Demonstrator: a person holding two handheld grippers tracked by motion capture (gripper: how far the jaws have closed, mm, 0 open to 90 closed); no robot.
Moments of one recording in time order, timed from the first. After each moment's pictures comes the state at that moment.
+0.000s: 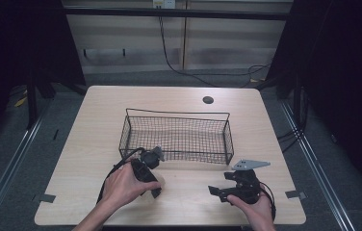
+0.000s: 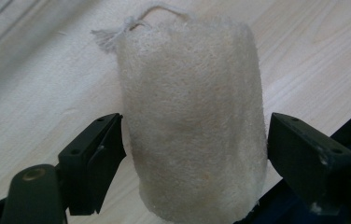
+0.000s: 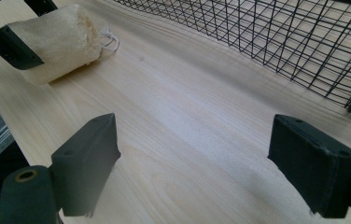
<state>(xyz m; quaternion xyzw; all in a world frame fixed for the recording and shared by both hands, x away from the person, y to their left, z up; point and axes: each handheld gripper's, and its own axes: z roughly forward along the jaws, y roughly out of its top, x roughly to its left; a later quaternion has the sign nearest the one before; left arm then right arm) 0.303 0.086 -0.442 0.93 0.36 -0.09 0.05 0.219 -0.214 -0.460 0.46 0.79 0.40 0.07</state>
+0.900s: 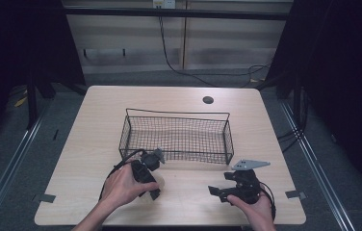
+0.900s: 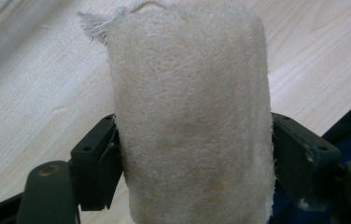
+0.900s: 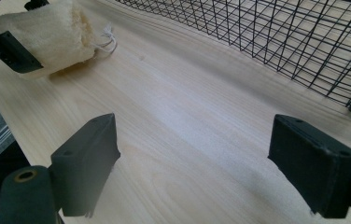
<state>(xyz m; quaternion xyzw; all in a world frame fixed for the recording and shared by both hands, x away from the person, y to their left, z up) 0.300 0.087 -0.442 0.93 0.35 -0.09 0.05 0.219 -0.214 -0.460 0.46 0.79 0.40 0.07</state>
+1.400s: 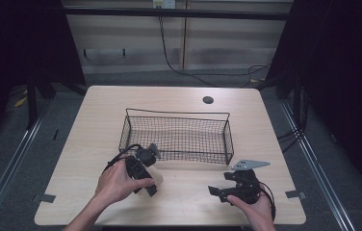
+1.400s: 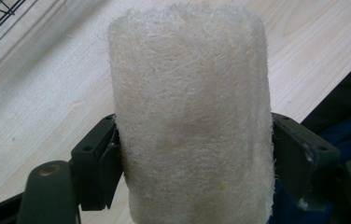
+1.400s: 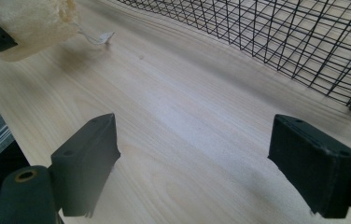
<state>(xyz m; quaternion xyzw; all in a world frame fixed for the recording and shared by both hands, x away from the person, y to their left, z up) 0.301 0.098 -0.419 0.93 0.33 -0.10 0.07 0.219 -0.214 -0.460 0.46 0.79 0.40 0.06</state>
